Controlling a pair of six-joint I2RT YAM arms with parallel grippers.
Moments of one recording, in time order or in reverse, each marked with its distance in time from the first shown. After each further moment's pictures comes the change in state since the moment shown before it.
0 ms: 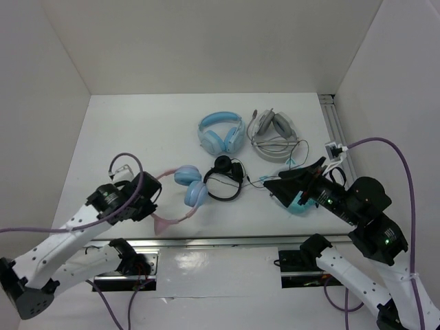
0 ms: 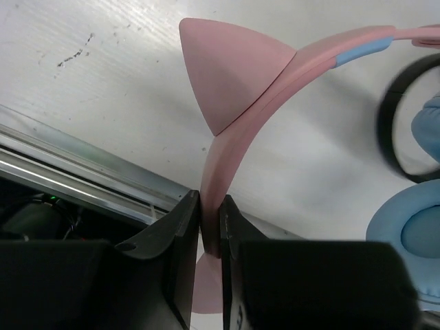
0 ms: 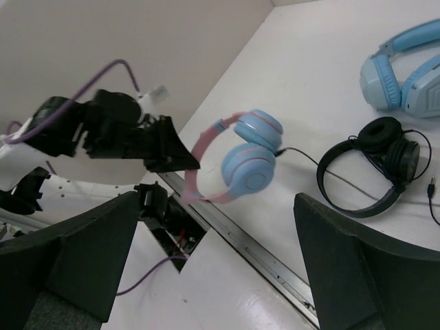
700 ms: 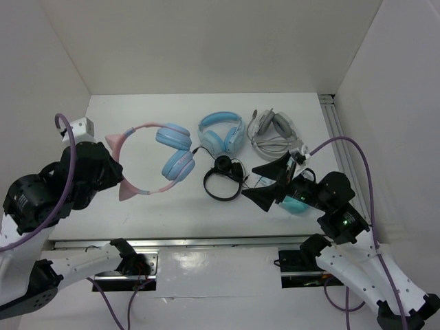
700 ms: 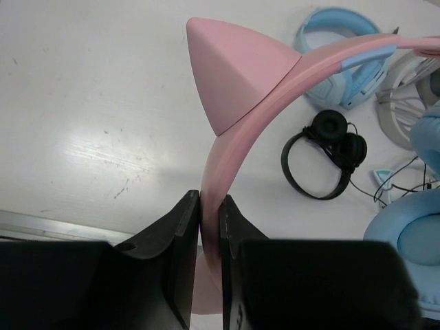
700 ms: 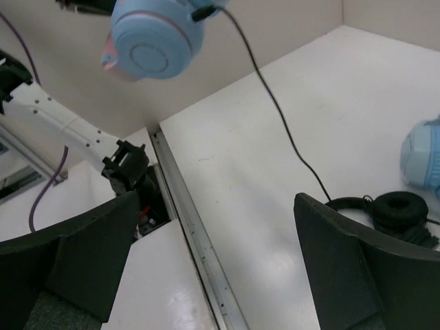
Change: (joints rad) left arm -0.005 0.032 0.810 -0.257 -0.216 0.452; right arm -0.003 0.067 -0.323 0.507 -0.280 -0.237
